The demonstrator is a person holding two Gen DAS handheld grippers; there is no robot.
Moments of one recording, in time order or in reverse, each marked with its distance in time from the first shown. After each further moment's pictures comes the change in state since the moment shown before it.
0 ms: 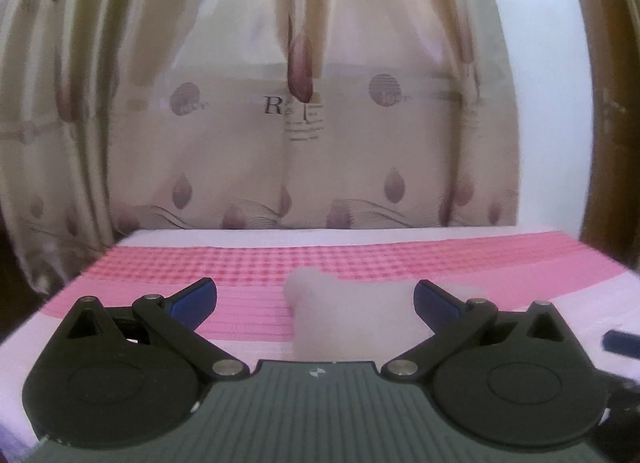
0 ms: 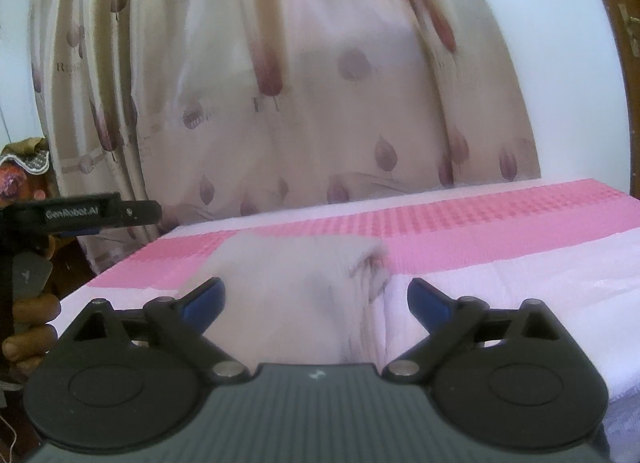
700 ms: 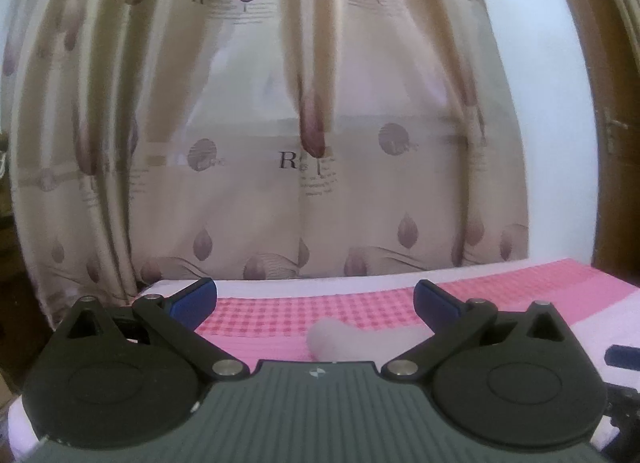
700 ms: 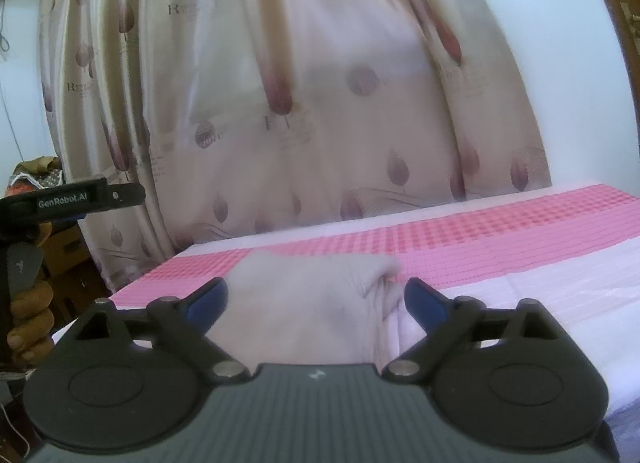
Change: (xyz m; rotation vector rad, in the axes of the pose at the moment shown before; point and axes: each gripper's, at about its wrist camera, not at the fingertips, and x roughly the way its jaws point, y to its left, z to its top) left arm -0.028 0.001 0.028 0.031 -0.122 0.032; right arm -0.006 -0.002 0.009 0.019 -0.050 0.045
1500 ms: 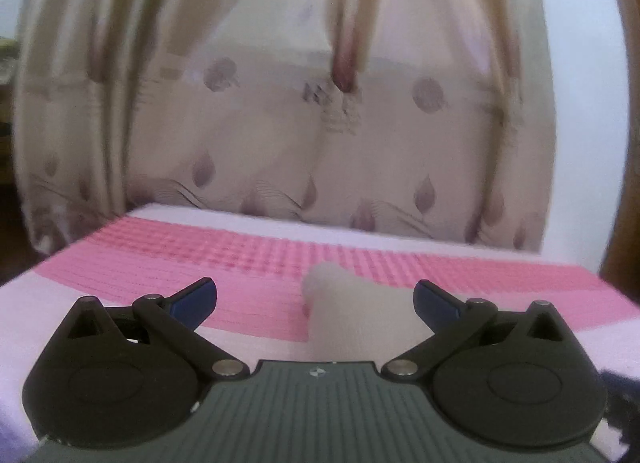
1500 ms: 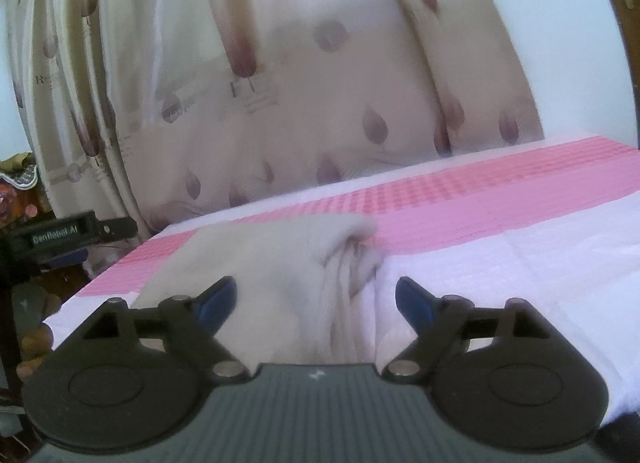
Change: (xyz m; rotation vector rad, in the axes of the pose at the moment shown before) left arm 0.052 0.012 -0.041 -0.180 0.111 0.046; right arm 0.046 -0.033 -0.018 0.075 0.086 -0.027
